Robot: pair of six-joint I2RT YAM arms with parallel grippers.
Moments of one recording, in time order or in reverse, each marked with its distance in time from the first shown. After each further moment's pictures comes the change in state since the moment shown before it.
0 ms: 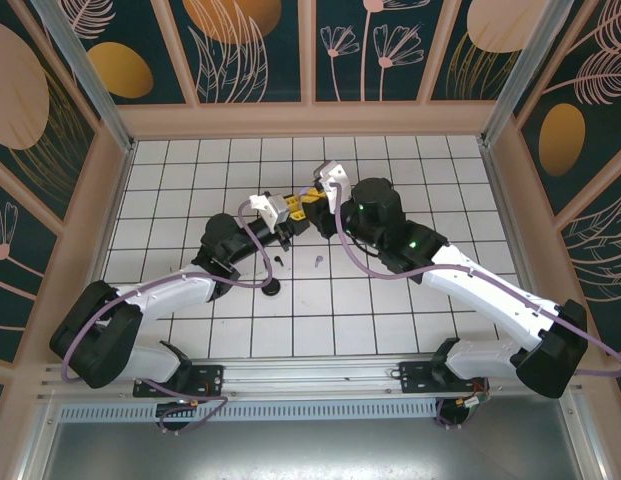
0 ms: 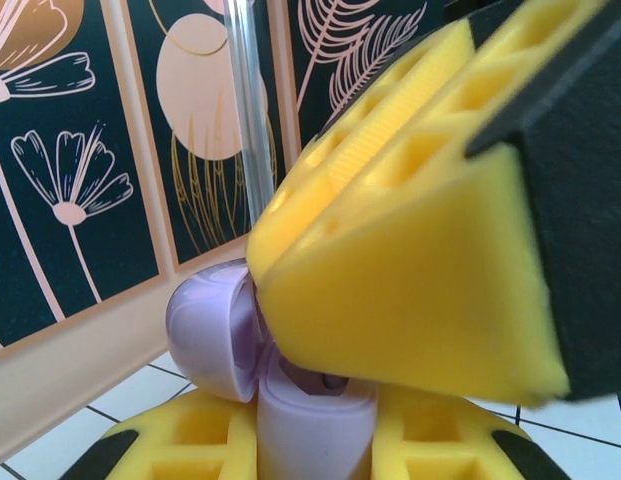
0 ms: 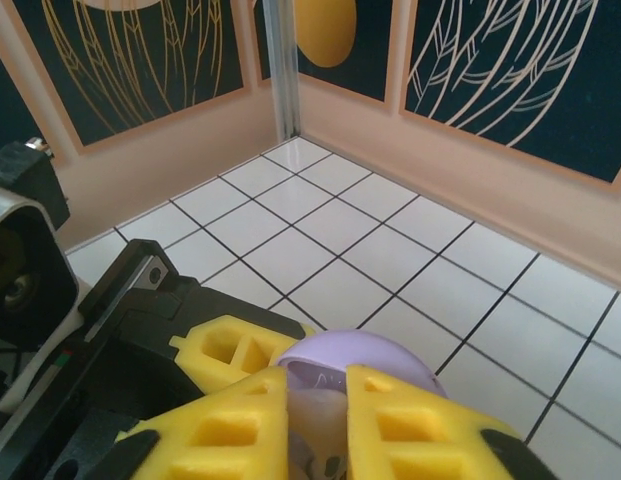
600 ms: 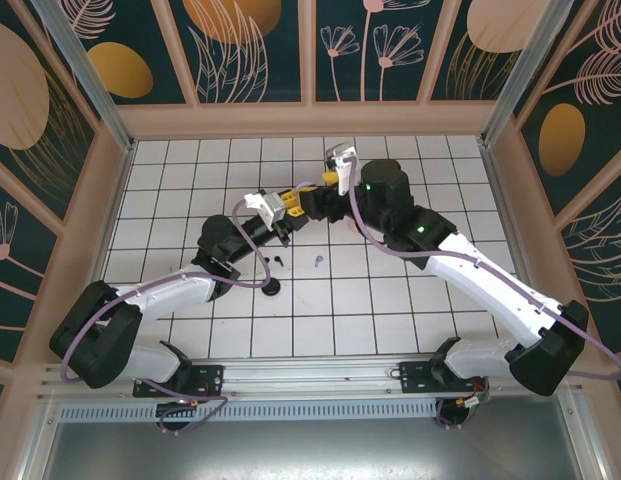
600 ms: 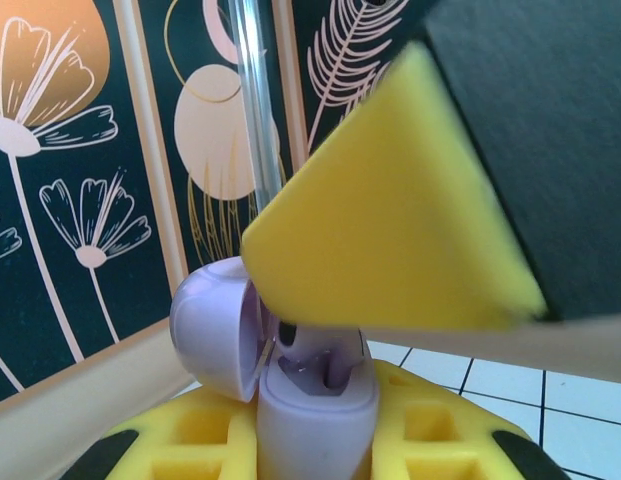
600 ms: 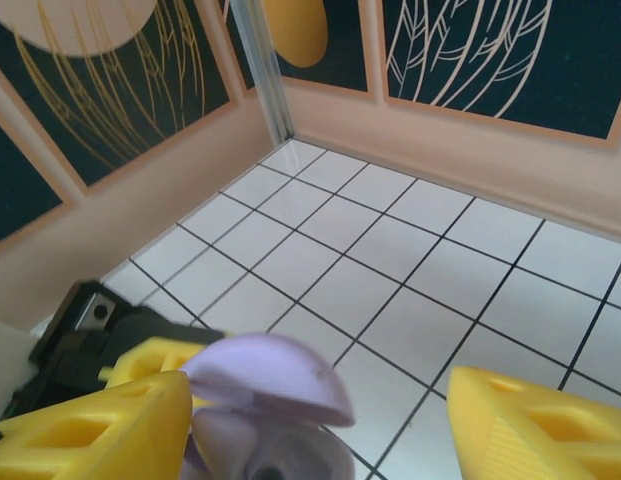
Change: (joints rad) left arm 0.000 0.000 0.002 0.081 -0.021 -0.004; right arm -0.080 0.032 0.129 -0.109 -0.076 0.158
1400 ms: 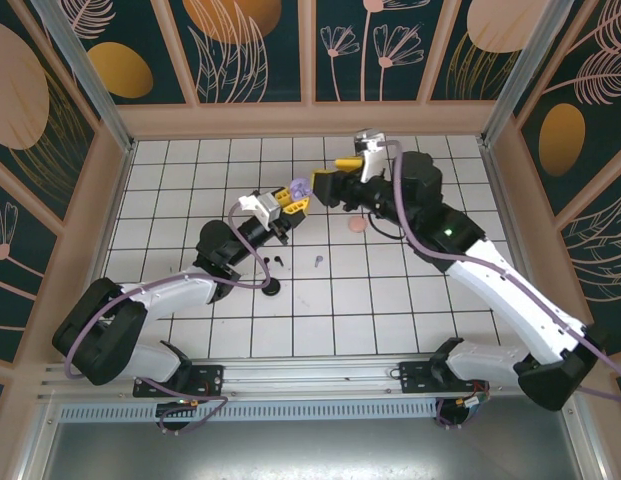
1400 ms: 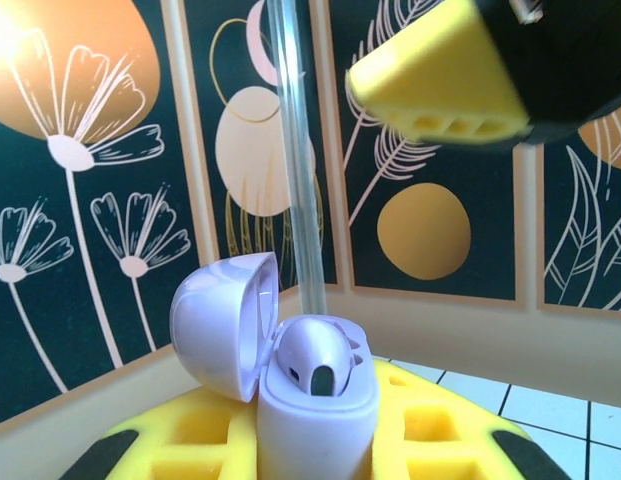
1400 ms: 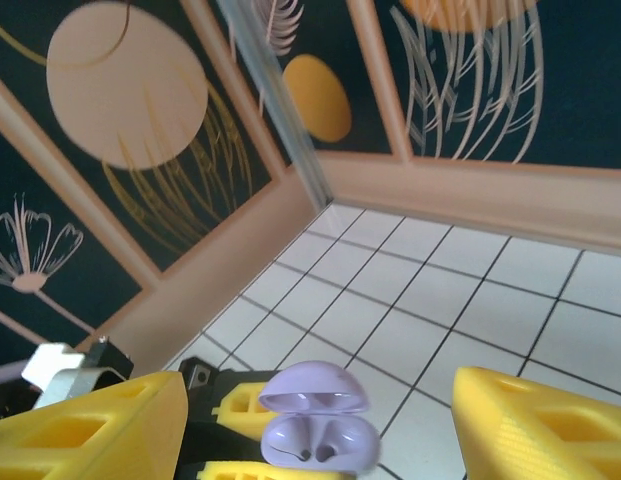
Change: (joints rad) left arm 0.000 0.021 -0.046 0.116 -0.086 -0.009; right arm -0.051 -0.113 0.037 -0.008 -0.043 0.172
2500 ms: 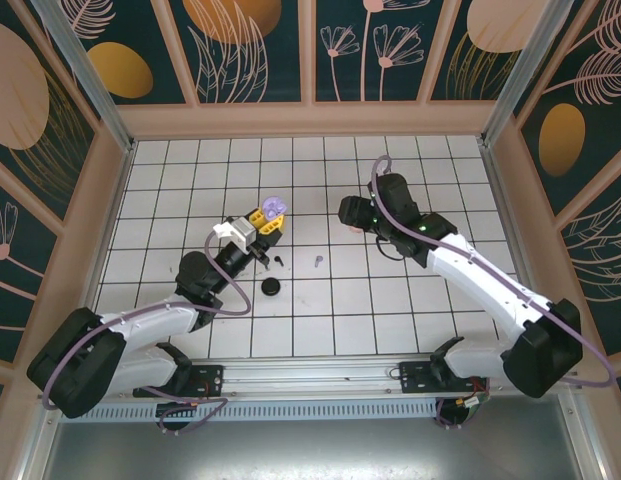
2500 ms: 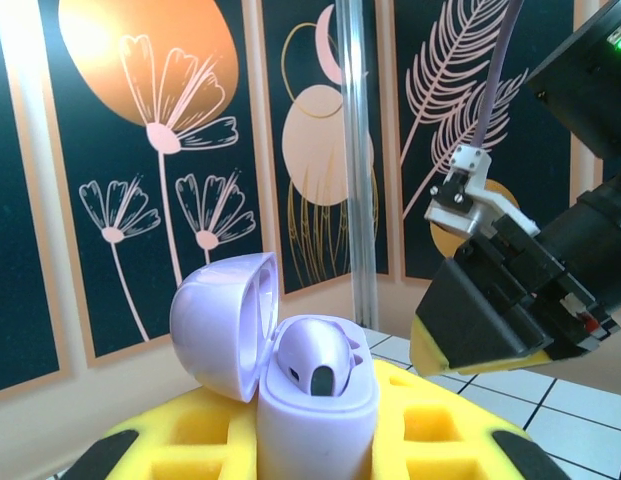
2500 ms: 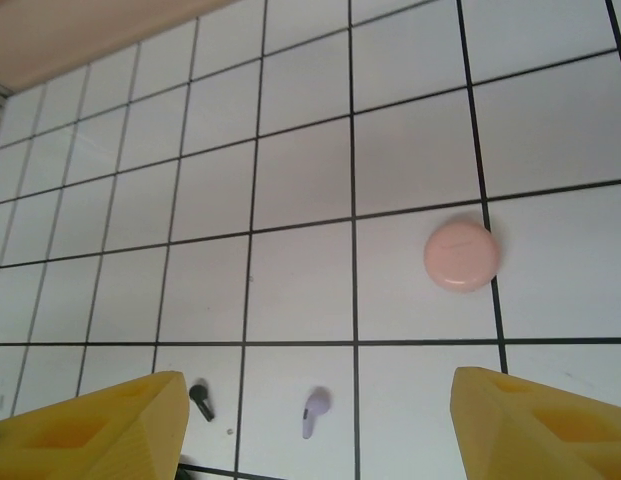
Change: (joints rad) left arm 0.000 -0.201 -0.254 0.059 -0.146 0.011; right arm -0.104 0.131 -0.215 -0.218 0.239 0.306
